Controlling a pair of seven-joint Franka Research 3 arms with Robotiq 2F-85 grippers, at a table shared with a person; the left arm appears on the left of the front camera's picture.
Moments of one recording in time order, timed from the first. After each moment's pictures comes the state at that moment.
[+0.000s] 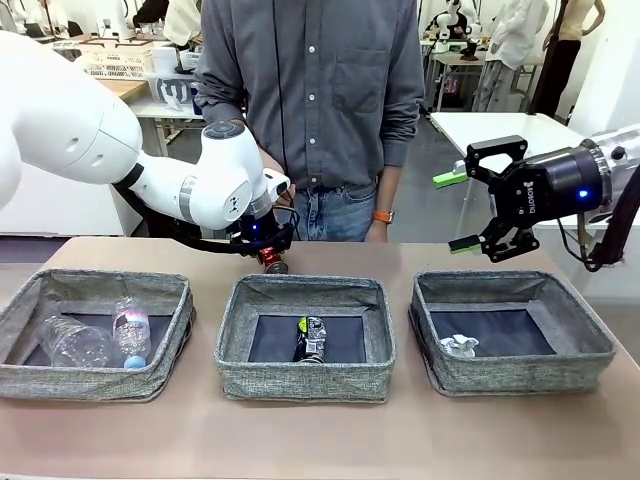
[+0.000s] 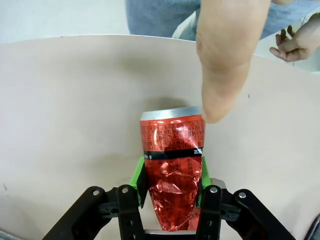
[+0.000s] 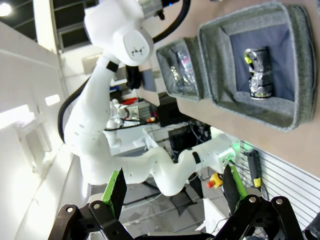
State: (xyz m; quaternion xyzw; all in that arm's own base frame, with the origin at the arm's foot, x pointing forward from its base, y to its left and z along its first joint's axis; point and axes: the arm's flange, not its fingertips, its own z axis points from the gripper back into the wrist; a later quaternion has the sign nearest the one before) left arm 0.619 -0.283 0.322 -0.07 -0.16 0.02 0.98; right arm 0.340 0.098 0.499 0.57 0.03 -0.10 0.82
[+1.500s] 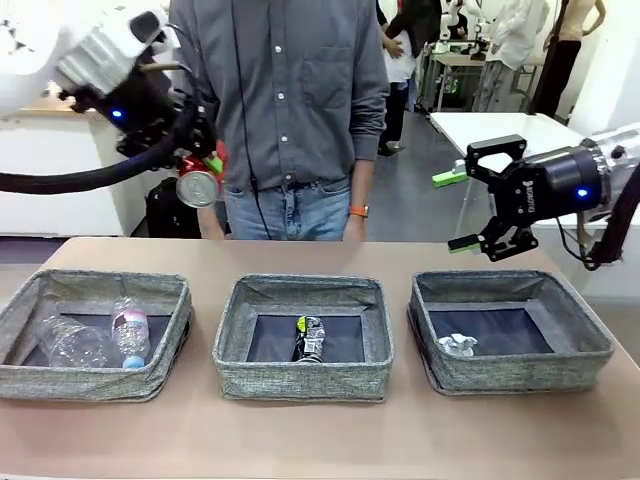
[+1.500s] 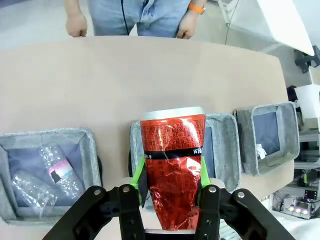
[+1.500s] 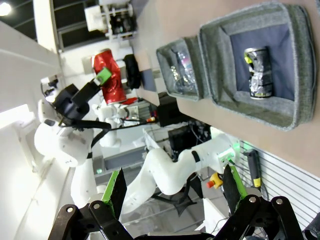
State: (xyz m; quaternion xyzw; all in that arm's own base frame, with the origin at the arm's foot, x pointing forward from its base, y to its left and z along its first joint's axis) left arm 0.384 -0.183 0.595 -0.19 -0.25 -0.04 0.95; right arm 0.340 0.098 0.500 0.57 0.02 -0.10 0.82
